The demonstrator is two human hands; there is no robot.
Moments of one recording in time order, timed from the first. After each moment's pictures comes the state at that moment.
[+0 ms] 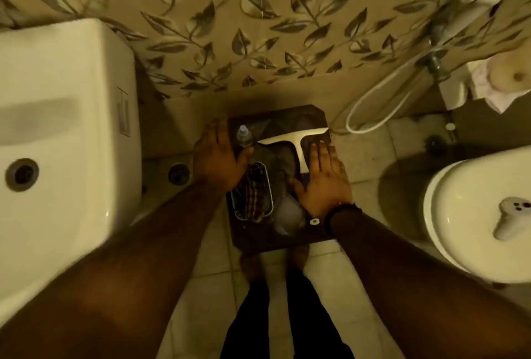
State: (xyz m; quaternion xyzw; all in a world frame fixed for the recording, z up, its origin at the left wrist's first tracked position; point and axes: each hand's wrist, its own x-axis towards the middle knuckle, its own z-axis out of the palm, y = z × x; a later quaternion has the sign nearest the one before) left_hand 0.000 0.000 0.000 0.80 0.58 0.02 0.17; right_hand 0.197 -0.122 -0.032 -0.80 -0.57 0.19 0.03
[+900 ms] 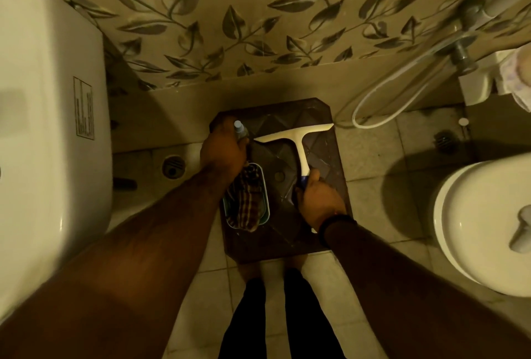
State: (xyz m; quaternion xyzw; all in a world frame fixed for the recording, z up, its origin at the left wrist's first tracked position) left_hand 0.034 0.030 -0.046 0.72 0.63 0.02 0.29; right_hand 0.193 -0.114 -0.082 -0.82 -0.43 0.38 0.01
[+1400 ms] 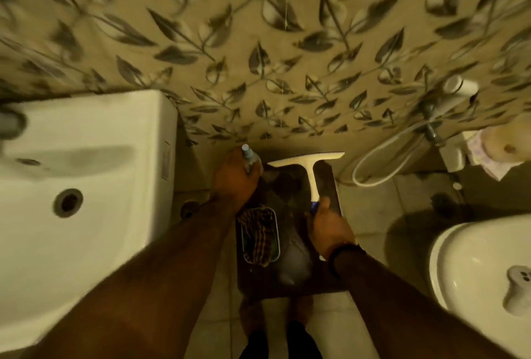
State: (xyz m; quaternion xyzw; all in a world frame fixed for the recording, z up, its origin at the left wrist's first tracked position) left_hand 0.023 0.042 0.060 0.71 0.63 0.13 0.30; right_hand 0.200 -0.091 0.012 -0.81 -0.43 0.38 0.07
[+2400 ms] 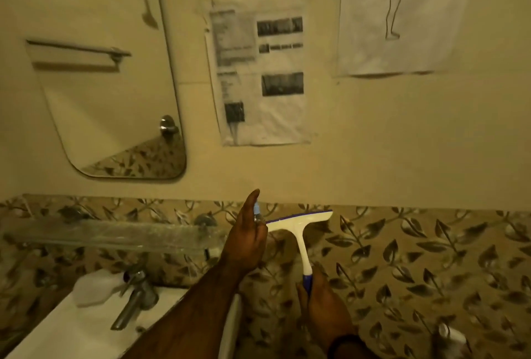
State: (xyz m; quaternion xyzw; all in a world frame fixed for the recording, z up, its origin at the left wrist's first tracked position) left_hand -0.024 0.081 0.417 0.73 0.49 0.45 0.15; right_hand 0.152 0.014 0.315 -0.74 -0.61 0.04 0.28
